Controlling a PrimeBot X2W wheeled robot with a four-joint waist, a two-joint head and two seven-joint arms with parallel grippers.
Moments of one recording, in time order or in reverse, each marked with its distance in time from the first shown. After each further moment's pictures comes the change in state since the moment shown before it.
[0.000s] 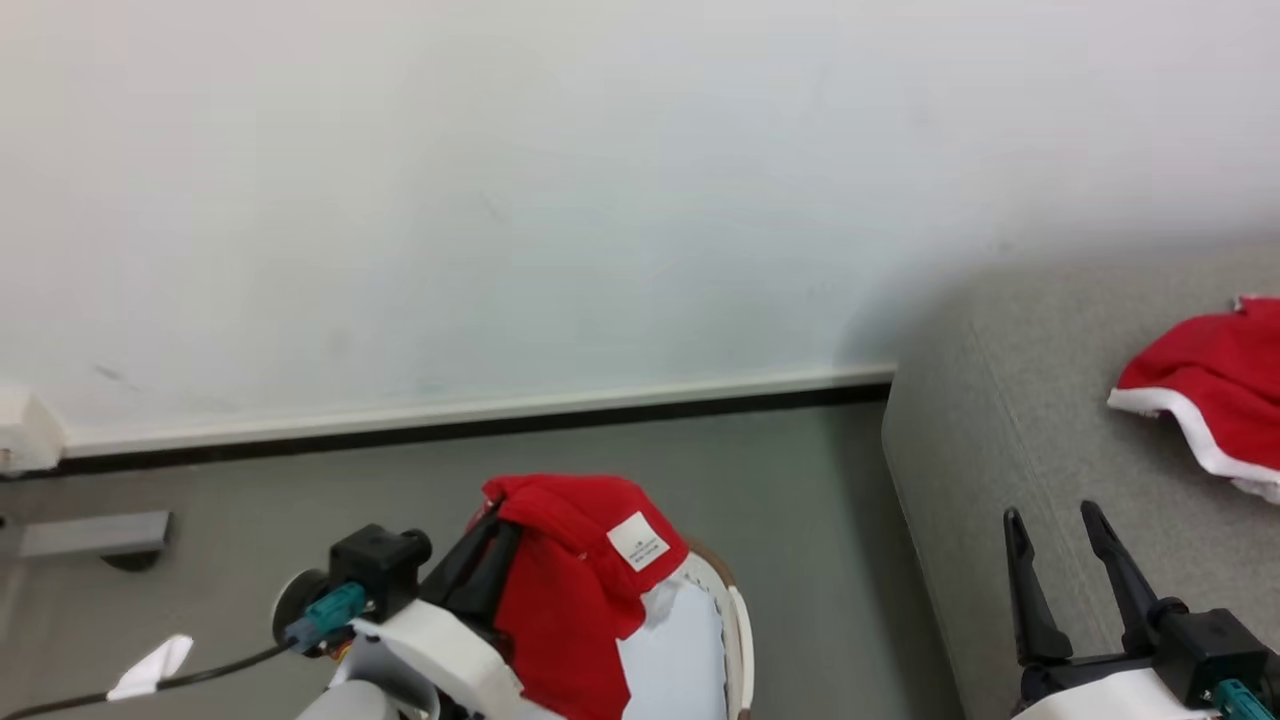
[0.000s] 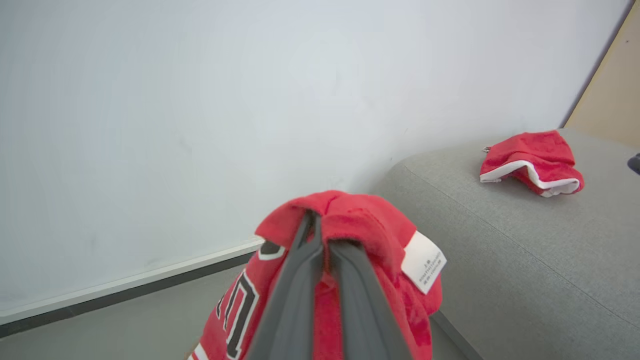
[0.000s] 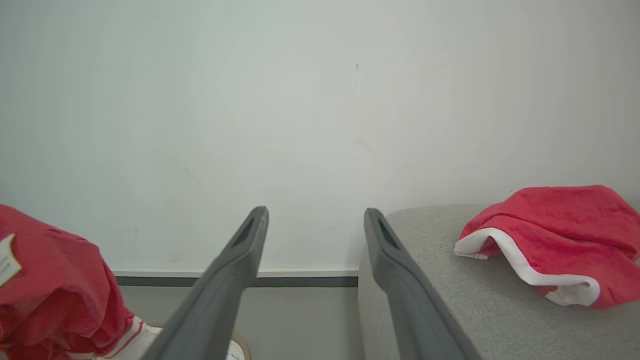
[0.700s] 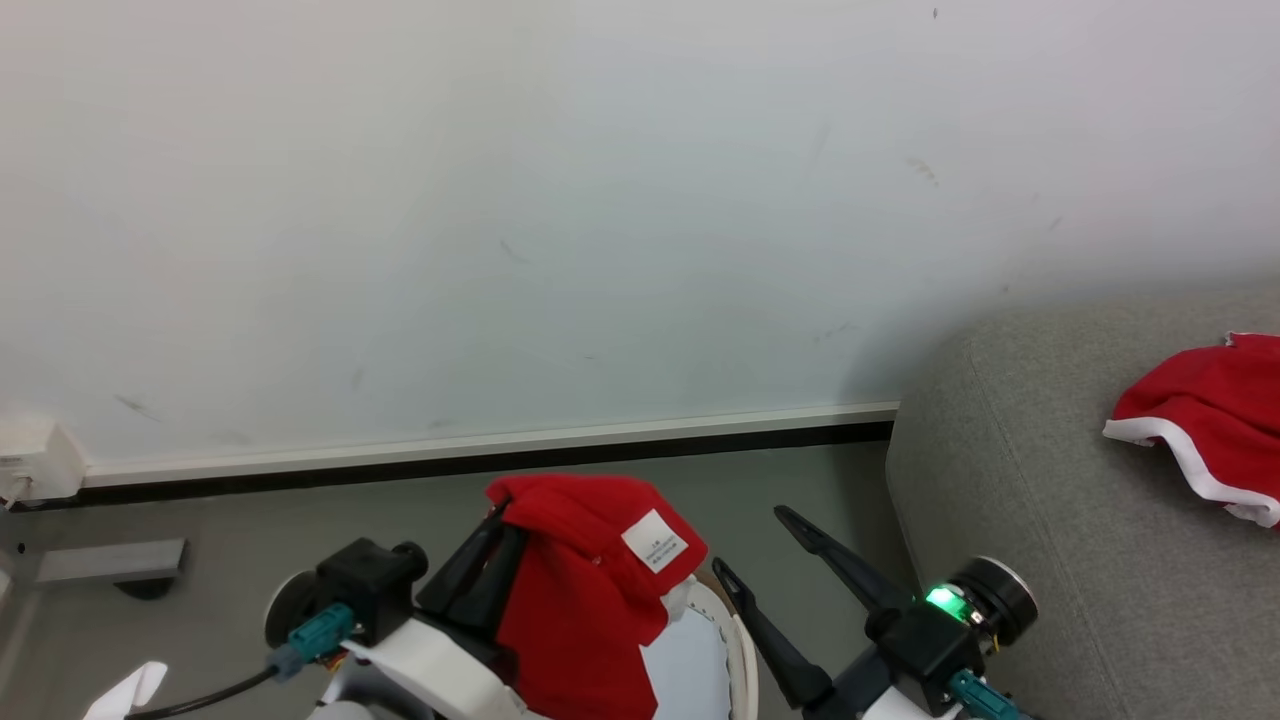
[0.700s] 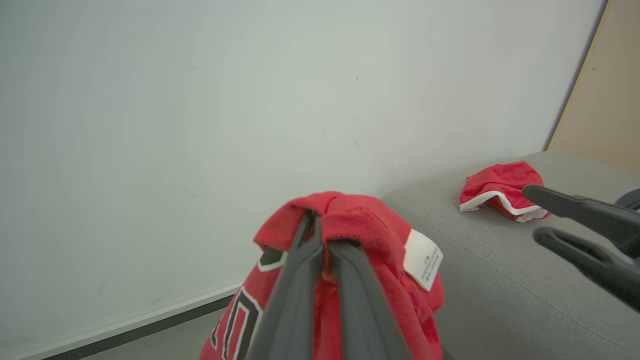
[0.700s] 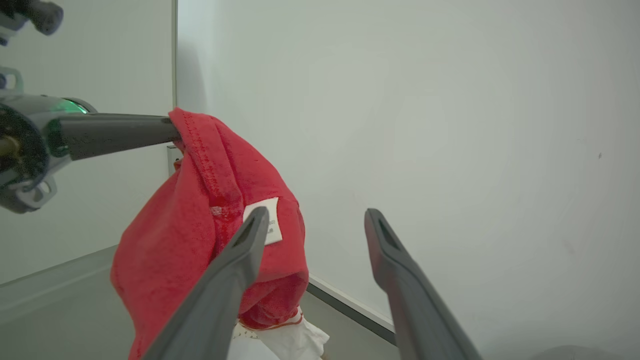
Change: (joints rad) left arm 0.082 0.056 0.031 -0.217 0.021 0.046 0.038; right arm -0.156 -0.060 0.546 0.005 0.012 0.000 0.000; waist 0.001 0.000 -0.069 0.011
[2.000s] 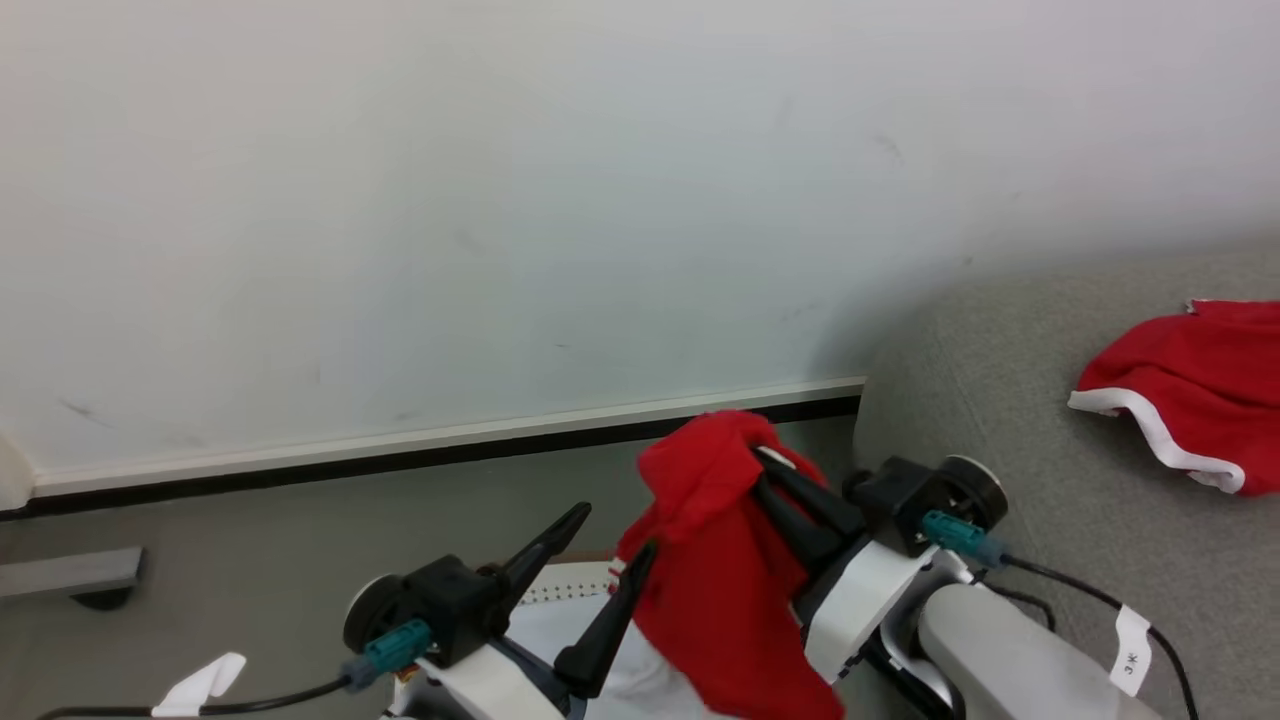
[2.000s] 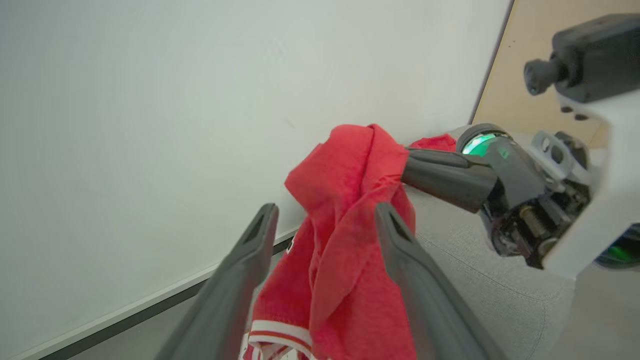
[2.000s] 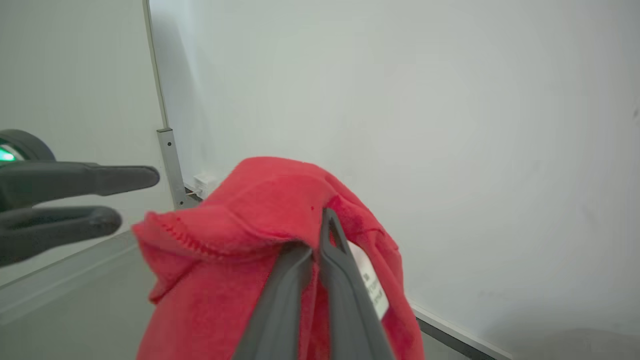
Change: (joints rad) left arm -0.032 -0.023 -0.117 -0.035 0.002 -0.075 0.038; right arm -0.384 -0.027 0.320 0.332 0.397 0.000 0.000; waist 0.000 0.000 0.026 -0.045
